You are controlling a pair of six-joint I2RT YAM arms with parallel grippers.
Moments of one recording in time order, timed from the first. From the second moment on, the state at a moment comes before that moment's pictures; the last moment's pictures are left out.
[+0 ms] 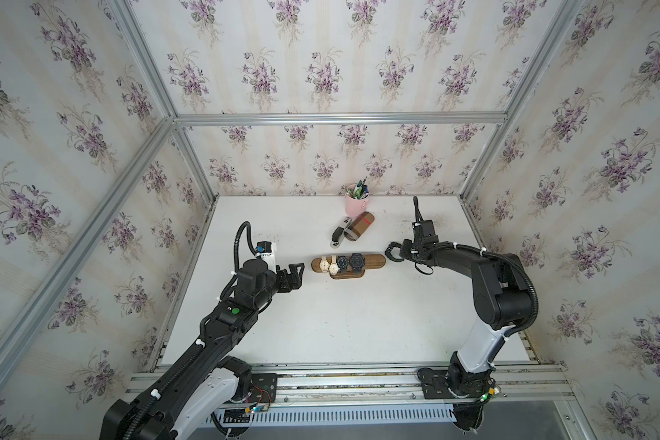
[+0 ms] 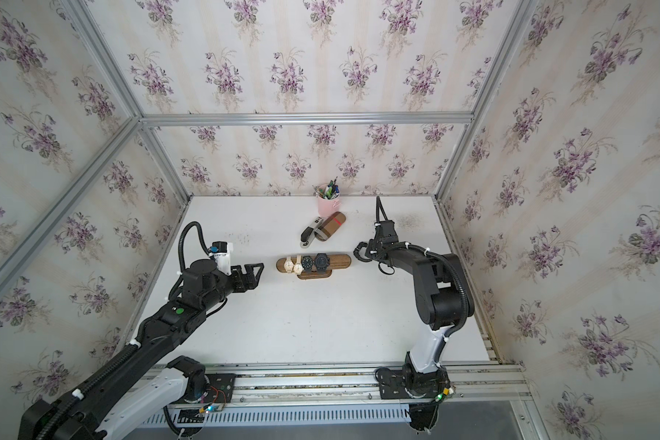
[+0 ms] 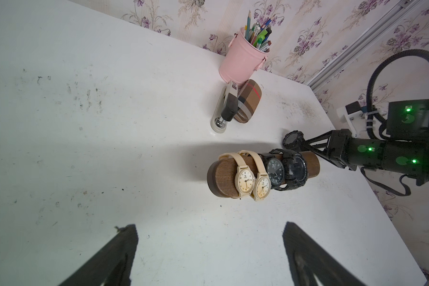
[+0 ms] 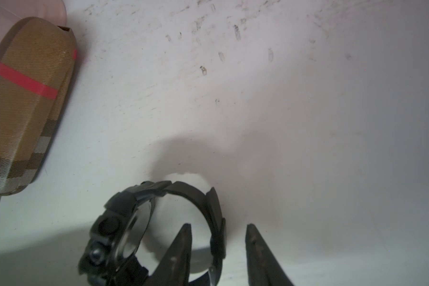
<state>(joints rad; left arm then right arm) -0.36 0.88 0.52 -0.11 0.07 -0.45 0.19 1.82 1.02 -0.16 0.04 0.47</state>
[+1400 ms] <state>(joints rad) -0.58 1.06 0.72 -0.08 0.16 -0.57 0.36 1.19 0.70 0.07 -0.27 0.51</state>
